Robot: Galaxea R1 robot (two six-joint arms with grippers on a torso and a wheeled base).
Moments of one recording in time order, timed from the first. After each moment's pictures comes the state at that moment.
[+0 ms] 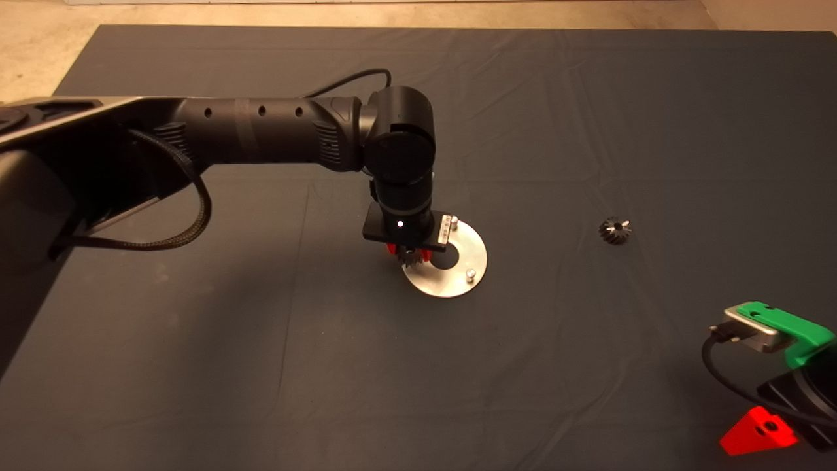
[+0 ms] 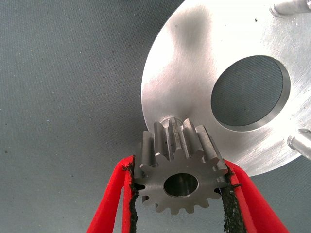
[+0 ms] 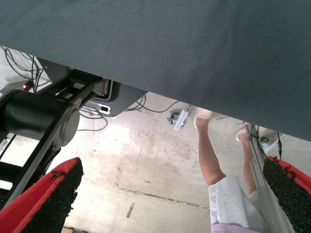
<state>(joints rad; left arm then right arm) -0.39 2.85 -1.28 0.32 1.50 -1.38 0.40 1.90 -0.42 0.08 -1.53 1.23</state>
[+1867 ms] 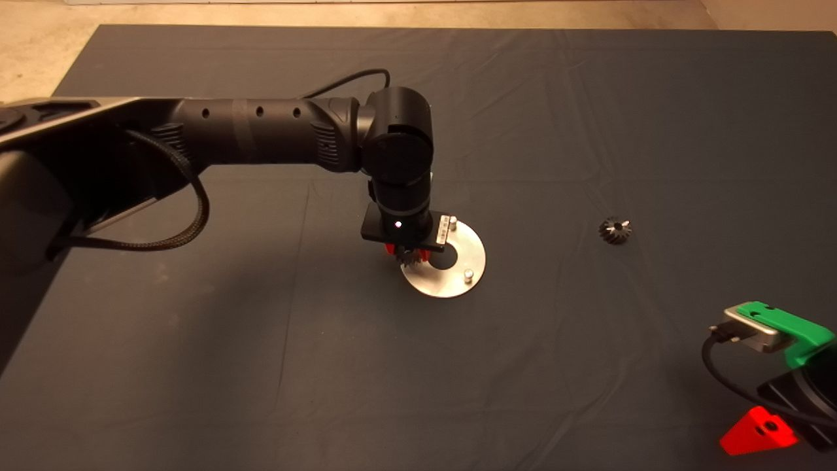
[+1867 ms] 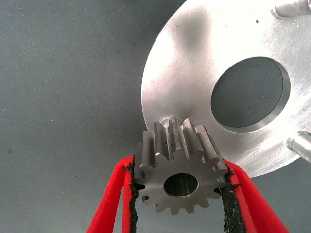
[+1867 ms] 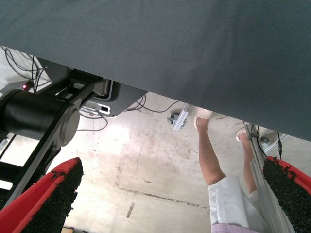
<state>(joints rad) -0.39 2.84 -1.27 0.33 1.50 -1.38 0.40 1.90 -0.42 0.08 -1.53 1.23</state>
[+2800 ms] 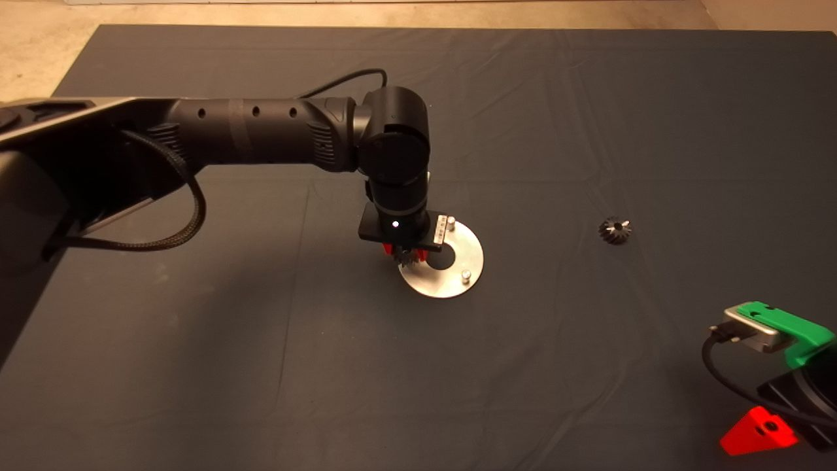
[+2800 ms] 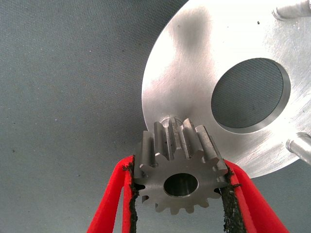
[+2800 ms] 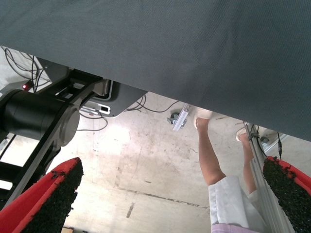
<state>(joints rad) -0.39 2.83 -1.27 0.33 1.50 -1.38 0.40 1.90 -0.42 0.08 -1.53 1.23</state>
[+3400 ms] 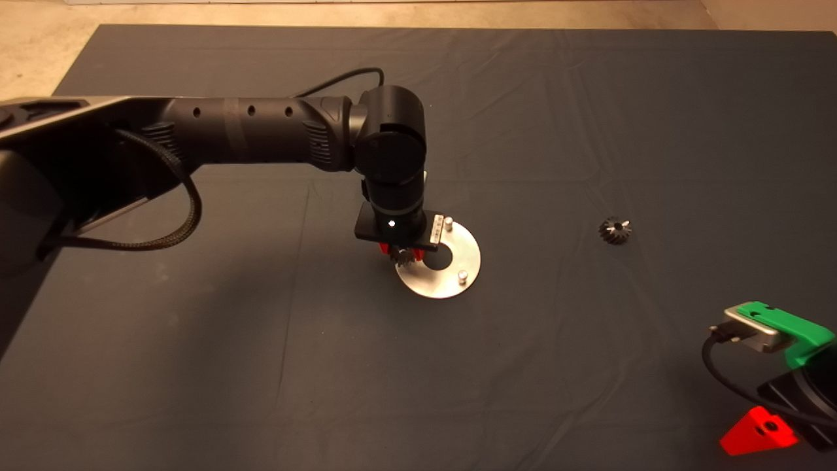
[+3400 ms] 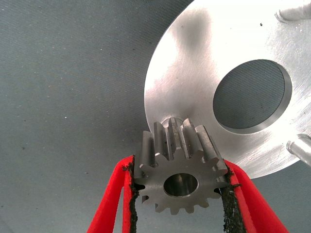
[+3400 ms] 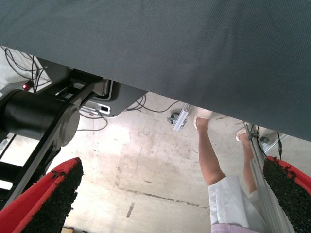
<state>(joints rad) -0.39 2.83 -1.26 0.32 1.51 -1.38 0.40 1.90 -0.42 0.08 -1.53 1.23</state>
